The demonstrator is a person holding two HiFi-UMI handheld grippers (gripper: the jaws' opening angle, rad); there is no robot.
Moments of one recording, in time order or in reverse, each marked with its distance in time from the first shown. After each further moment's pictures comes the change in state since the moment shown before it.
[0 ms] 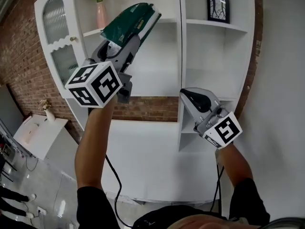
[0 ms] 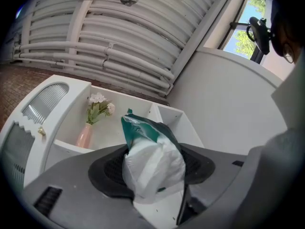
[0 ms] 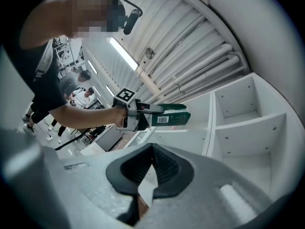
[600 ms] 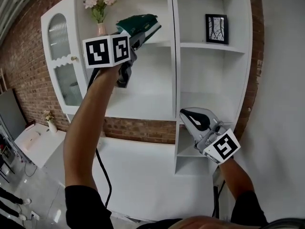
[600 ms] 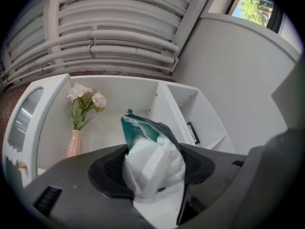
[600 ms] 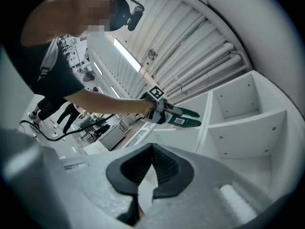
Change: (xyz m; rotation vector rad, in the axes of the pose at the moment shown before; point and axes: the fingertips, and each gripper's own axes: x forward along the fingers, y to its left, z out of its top) left arm 0.123 0.026 0.003 0.111 0.259 0.085; right arm -0.013 -0.037 -0.017 -0.031 -0.010 0.057
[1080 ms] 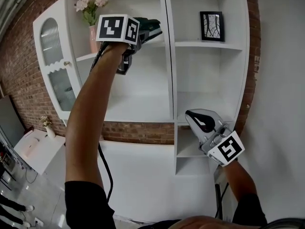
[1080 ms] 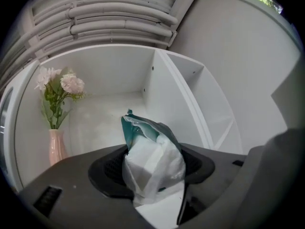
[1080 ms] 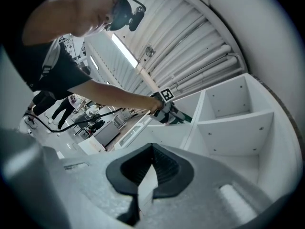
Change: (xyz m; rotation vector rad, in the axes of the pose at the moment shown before) left arm 0.073 0.001 -0.019 0.069 0.254 -0.035; right arm -0.017 -0.017 -0.013 -0.021 0.044 -0.067
